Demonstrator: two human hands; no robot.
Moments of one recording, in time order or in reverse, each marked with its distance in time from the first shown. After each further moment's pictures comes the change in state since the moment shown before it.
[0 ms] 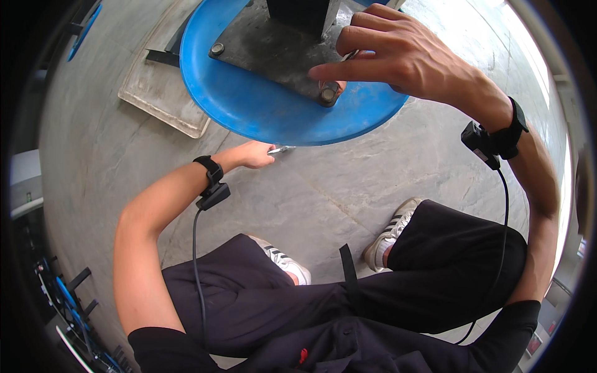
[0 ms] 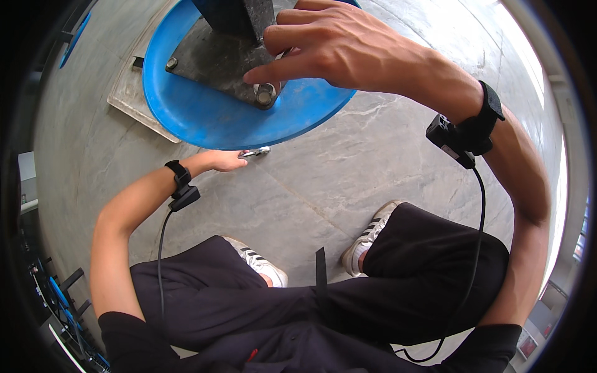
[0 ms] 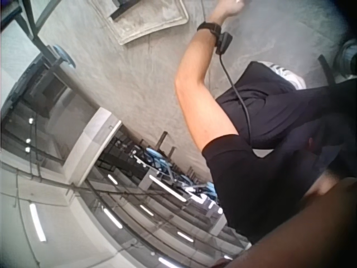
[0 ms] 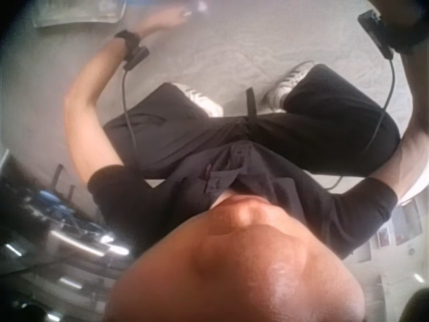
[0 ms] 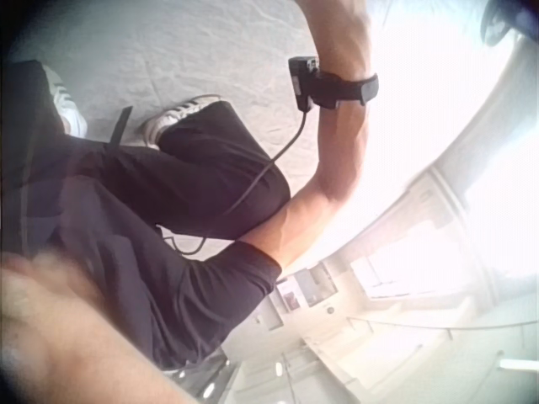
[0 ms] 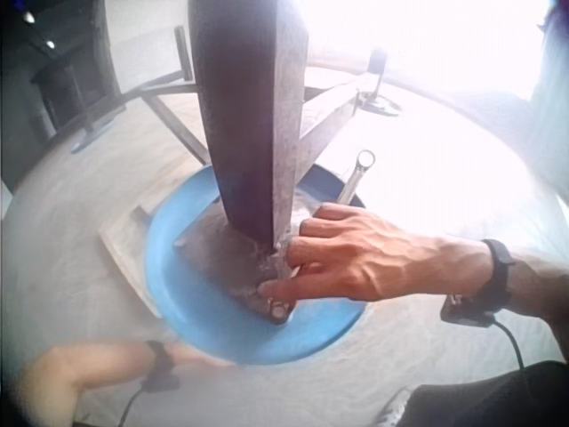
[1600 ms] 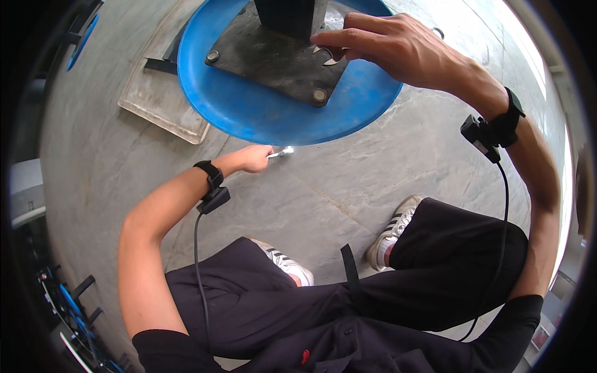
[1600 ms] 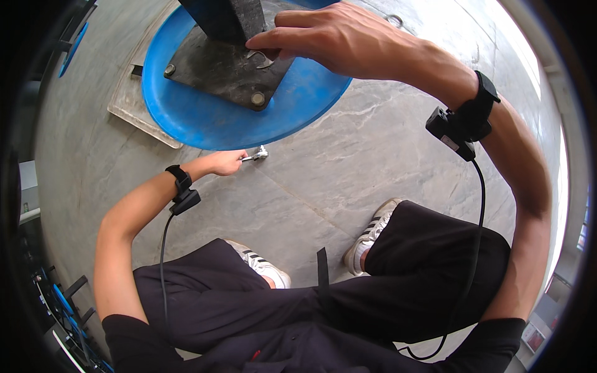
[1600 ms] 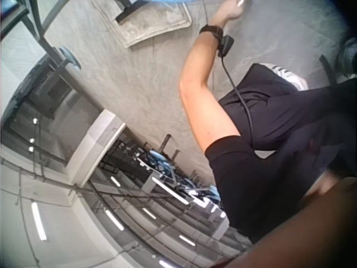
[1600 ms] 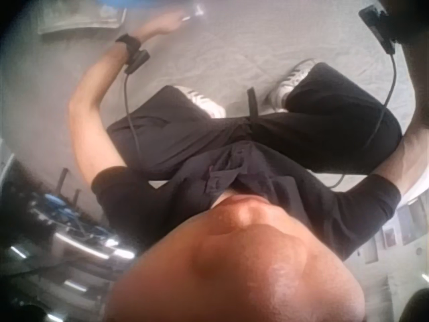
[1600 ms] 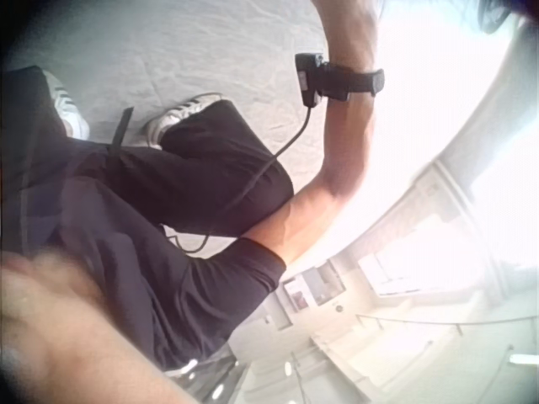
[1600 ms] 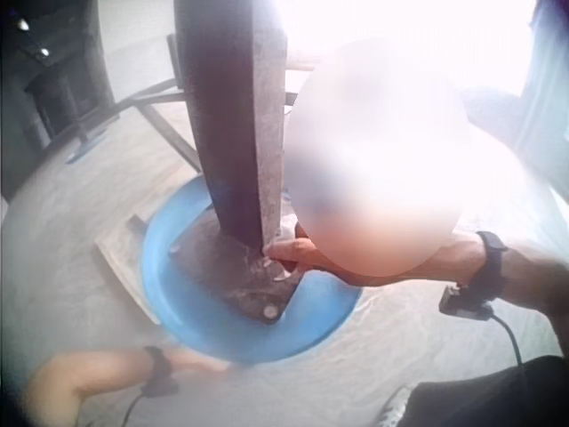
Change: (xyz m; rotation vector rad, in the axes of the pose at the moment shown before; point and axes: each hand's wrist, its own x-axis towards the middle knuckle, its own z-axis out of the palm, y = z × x) left_hand -0.006 0.010 -0.004 -0.061 -0.022 -0.050; right_hand -0.016 0.004 0.016 -0.060 0.077 0.234
